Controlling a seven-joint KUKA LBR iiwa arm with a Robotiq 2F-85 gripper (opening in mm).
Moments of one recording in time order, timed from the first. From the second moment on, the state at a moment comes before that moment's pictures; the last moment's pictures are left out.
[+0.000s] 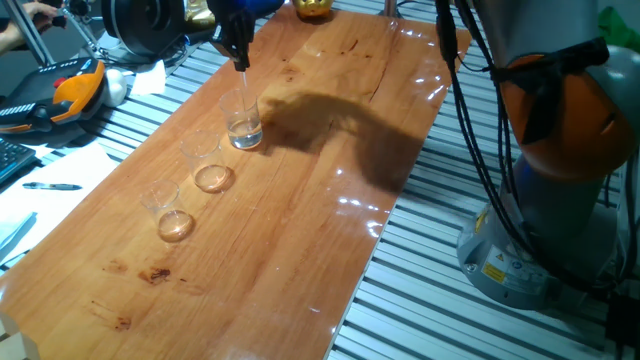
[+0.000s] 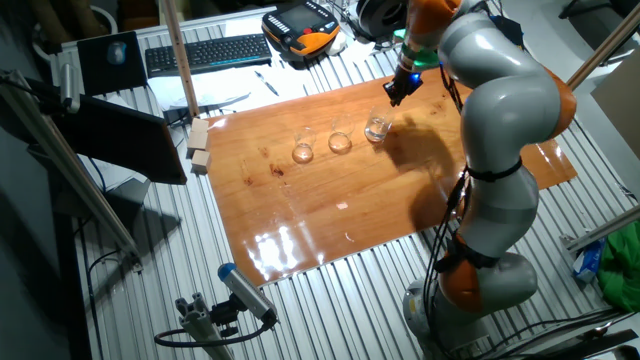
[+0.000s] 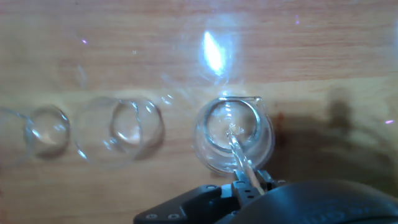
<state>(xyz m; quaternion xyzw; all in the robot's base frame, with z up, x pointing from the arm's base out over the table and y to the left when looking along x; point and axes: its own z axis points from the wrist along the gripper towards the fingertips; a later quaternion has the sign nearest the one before) 0.612 -0.071 0.210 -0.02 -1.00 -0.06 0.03</state>
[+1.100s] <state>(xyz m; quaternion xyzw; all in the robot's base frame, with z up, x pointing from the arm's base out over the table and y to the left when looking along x) 0.616 -0.074 0.218 0.06 -1.00 0.00 0.04</state>
